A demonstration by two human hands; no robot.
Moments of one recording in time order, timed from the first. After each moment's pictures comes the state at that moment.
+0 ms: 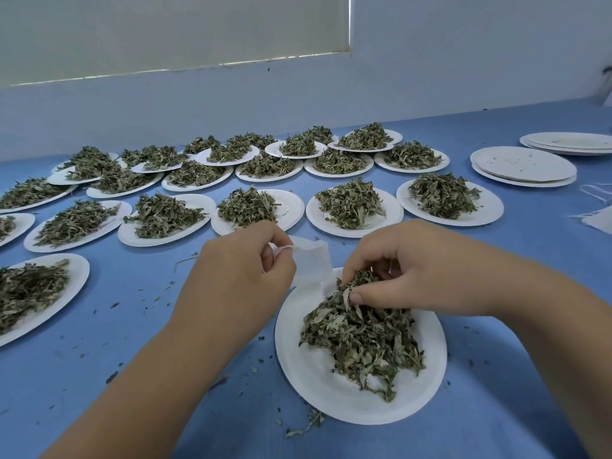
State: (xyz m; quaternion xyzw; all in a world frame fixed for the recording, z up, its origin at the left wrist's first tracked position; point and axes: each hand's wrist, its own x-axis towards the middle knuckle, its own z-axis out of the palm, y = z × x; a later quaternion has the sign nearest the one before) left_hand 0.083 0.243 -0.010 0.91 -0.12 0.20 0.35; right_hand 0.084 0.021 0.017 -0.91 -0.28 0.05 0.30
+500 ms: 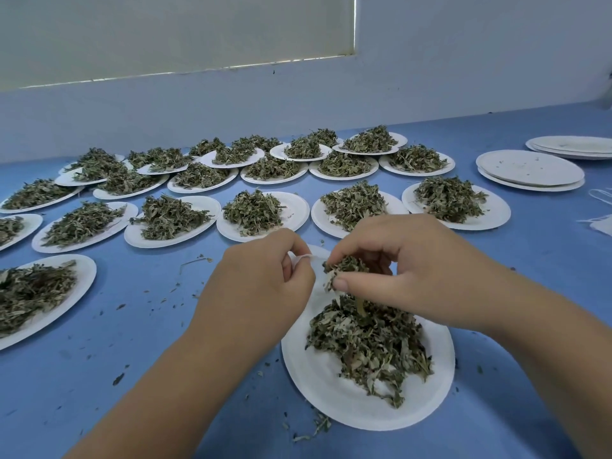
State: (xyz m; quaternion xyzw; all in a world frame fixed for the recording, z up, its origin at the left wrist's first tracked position) left_hand 0.078 0.234 -0.010 0.91 -0.14 0.19 0.33; right_hand 0.077 0.038 0.015 -0.87 -0.31 -0.08 0.37
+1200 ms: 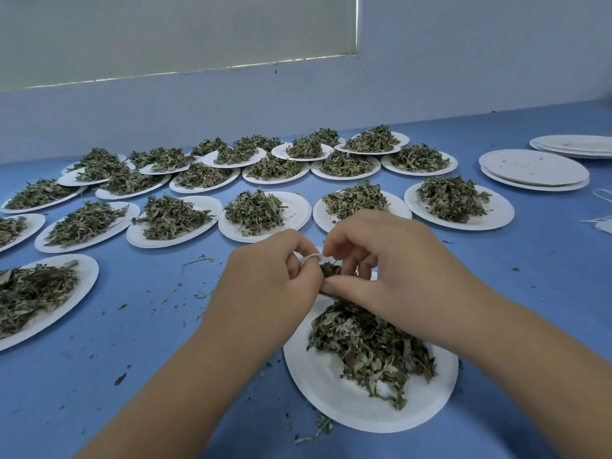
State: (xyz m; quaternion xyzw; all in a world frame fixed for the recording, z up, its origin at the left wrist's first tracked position) left_hand 0.078 0.226 -0.011 0.89 -0.12 0.18 0.40; right_hand 0.073 0.060 0.007 -0.89 -0.26 -0.15 0.35
